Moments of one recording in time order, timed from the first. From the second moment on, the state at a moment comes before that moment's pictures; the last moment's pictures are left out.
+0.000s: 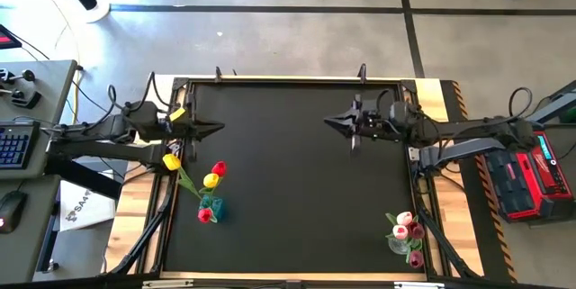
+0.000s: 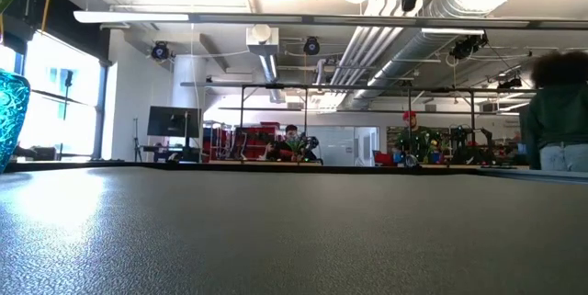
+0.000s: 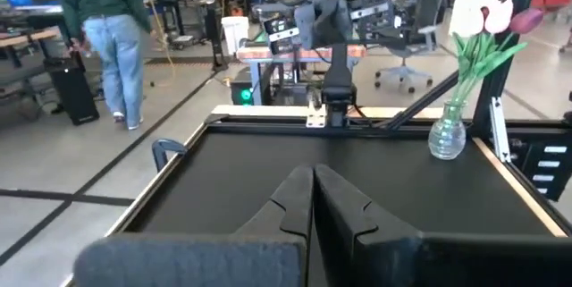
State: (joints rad) left arm 0.04 0.53 0.69 -0.27 -0.12 0.05; right arm -0.07 1.01 0.67 0.43 0.05 0.25
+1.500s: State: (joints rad) left arm 0.04 0.09 0.42 -0.37 -0.11 0.01; right arm -0.12 0.91 0.67 0.21 -0.06 -0.03
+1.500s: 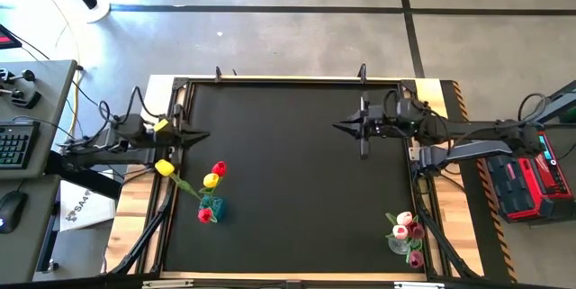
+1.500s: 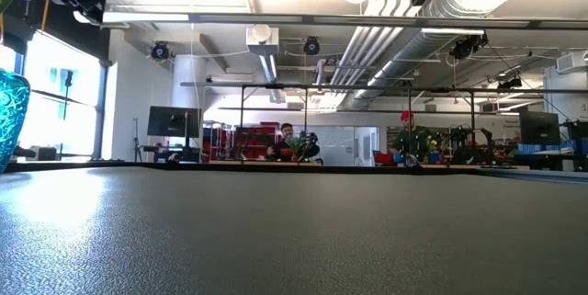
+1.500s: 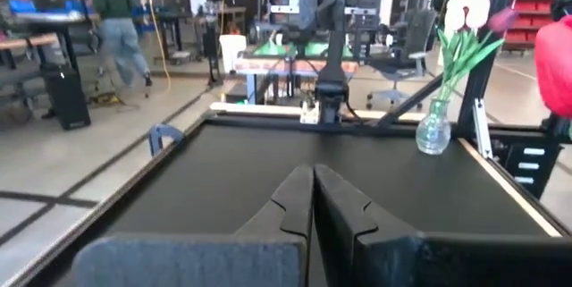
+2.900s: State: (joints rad) left arm 0.04 0.01 0.31 -0.30 -0.03 -0.03; right arm -0.12 0.27 0.12 0.35 0.01 0.23
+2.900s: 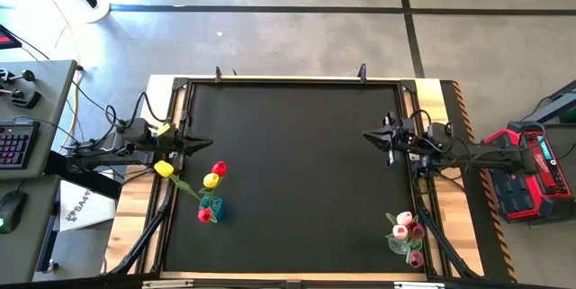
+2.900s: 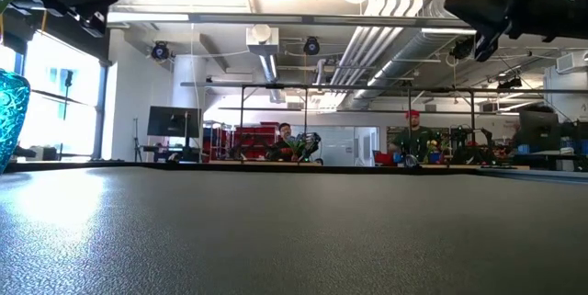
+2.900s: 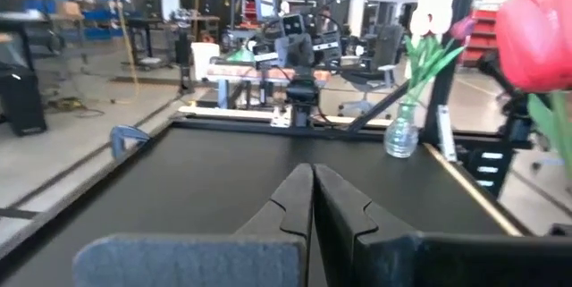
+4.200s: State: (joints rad) left arm 0.04 0.03 0.14 -0.06 -0.05 -0.14; right arm -0.12 0.07 0.12 0.06 0.10 0.08
